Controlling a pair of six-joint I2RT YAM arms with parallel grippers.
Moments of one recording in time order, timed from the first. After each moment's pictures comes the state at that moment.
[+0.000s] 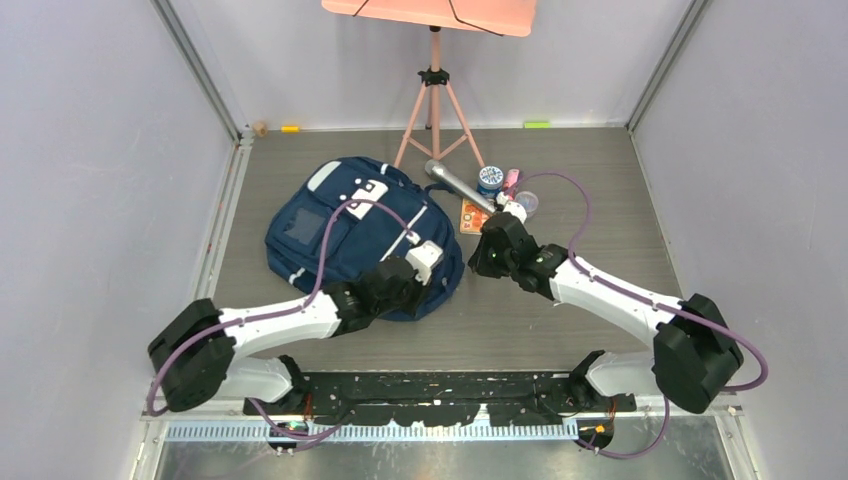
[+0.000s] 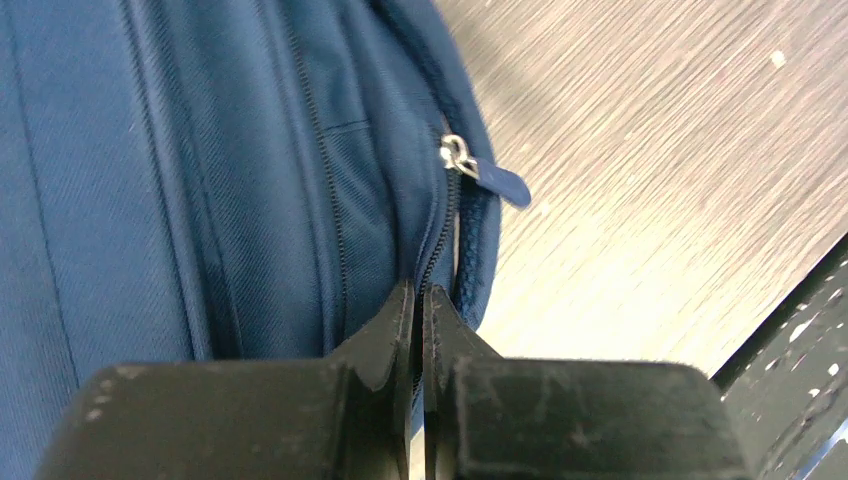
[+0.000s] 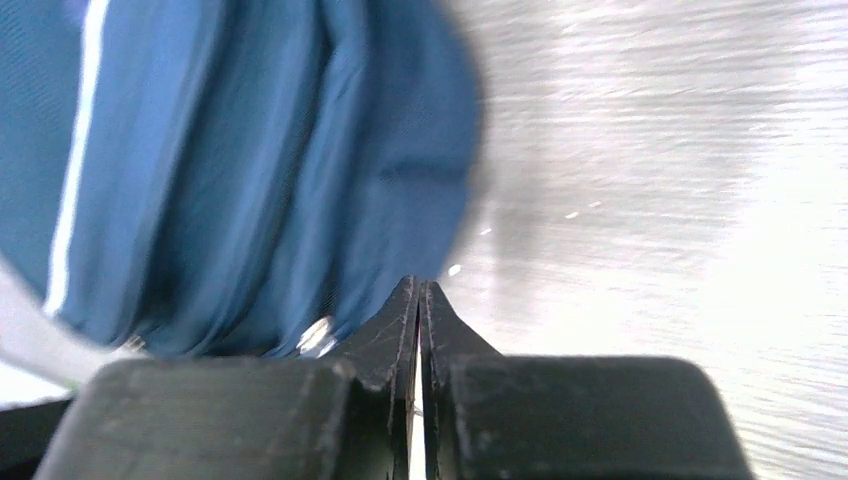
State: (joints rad) left arm -0.97 1.31 0.66 0.07 -0.10 -0.17; right arm 0.71 1.27 0.79 -0.27 0.12 0.78
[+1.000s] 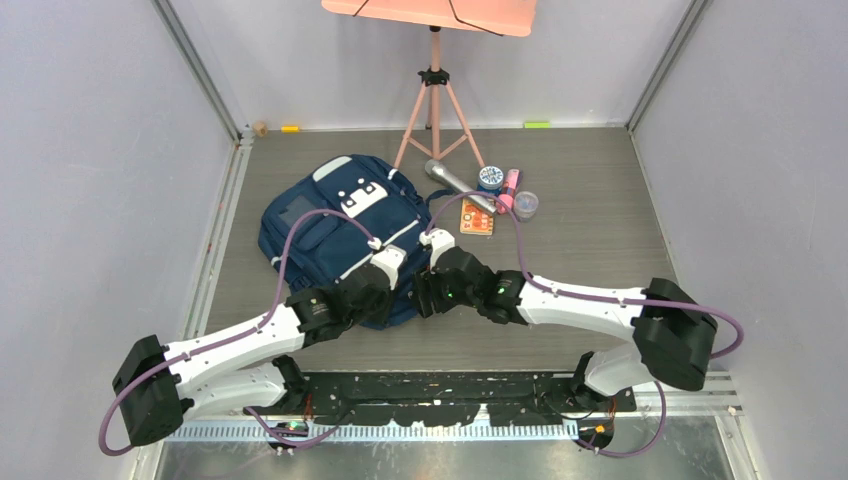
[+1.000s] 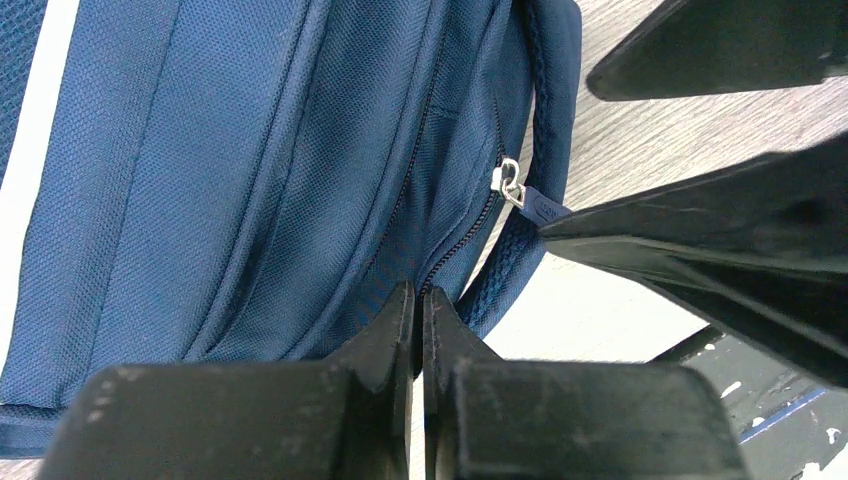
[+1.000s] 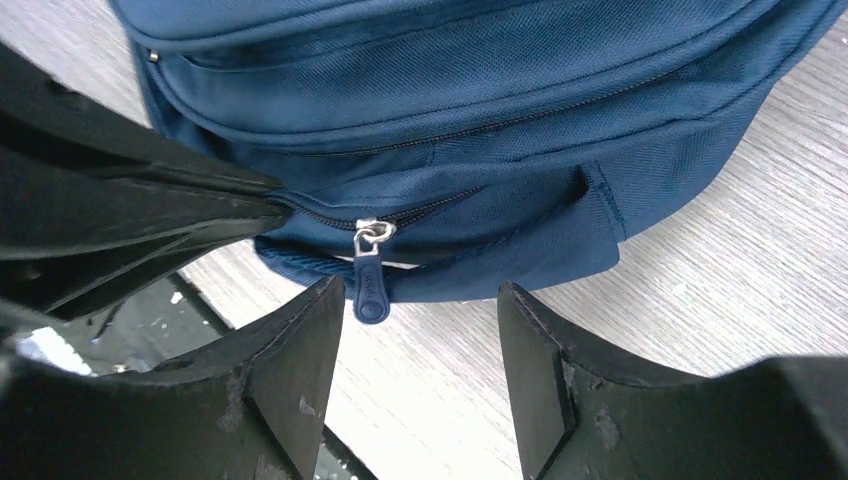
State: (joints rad) left arm -0.97 1.00 0.62 -0.40 -0.25 -0.37; right arm 1.03 1.38 0.80 -0.07 0.08 0.47
